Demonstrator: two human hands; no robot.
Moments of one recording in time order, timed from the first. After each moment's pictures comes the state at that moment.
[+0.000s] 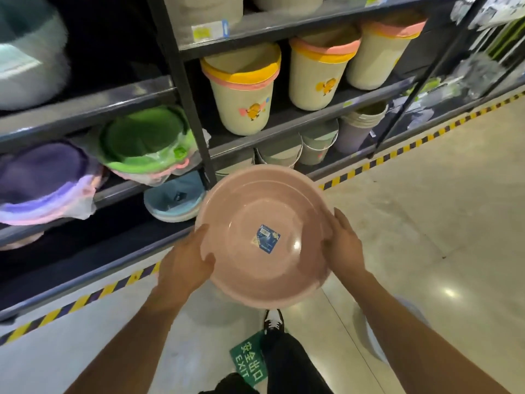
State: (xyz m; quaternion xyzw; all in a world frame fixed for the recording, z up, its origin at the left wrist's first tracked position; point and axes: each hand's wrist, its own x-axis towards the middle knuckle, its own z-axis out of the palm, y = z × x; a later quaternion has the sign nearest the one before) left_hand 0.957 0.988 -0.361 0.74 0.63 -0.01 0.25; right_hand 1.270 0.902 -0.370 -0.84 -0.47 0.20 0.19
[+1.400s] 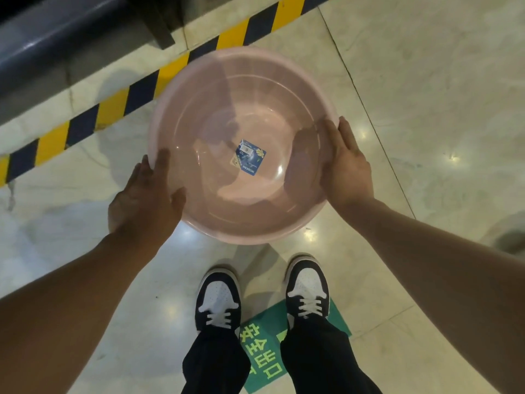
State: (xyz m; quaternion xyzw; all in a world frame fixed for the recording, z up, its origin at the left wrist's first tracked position) left_hand 0.959 1.128 -1.068 0.75 0.60 -0.19 0.20; right_hand 1.257 1.059 -1.089 -0.85 -0.45 0.27 0.05
